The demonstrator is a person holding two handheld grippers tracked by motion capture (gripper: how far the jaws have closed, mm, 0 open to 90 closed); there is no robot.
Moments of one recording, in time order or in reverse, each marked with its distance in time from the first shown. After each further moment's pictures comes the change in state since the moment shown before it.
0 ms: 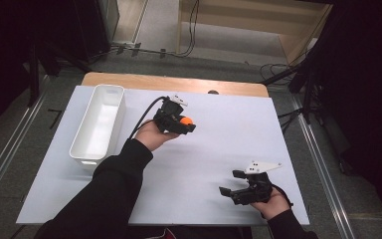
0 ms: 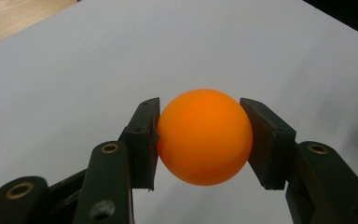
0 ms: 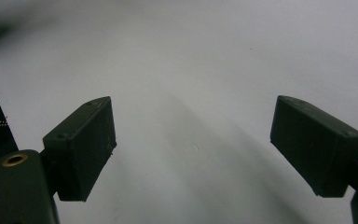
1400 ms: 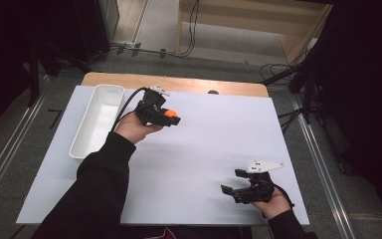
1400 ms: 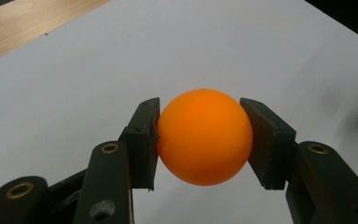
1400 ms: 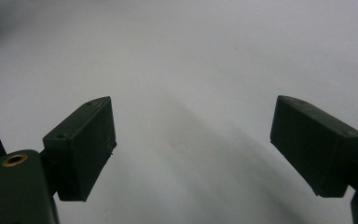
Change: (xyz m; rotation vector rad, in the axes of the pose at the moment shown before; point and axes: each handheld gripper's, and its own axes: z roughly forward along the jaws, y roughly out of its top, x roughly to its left) left arm 0.030 -0.002 -0.045 0.021 0.016 -0.042; right arm -0.003 -0.001 -0.003 -0.007 -0.036 0.022
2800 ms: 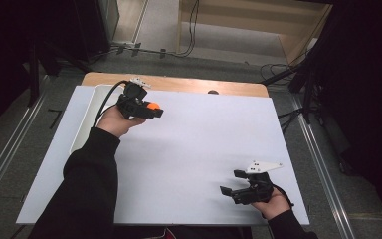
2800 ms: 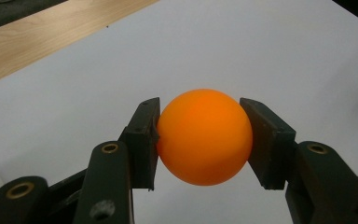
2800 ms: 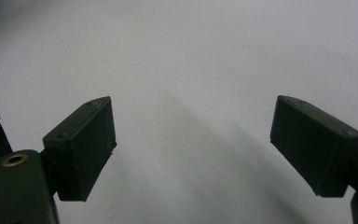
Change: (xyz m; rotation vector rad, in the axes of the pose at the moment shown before) left arm 0.035 -0.009 -0.031 -0.015 0.080 -0.042; right arm 0.002 0.000 0.001 0.007 0.021 -0.010
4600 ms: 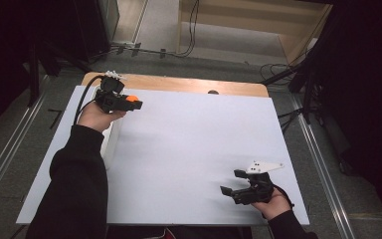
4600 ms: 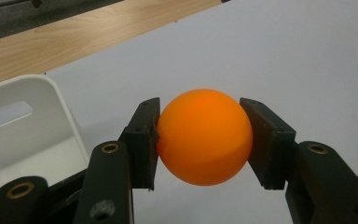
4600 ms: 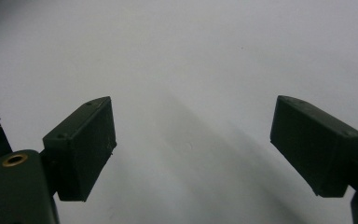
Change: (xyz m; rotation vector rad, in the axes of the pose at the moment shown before) left arm 0.045 -0.015 -0.027 -0.025 0.115 -0.101; right arm 0.000 0.000 -0.001 -0.004 -0.004 -0.005
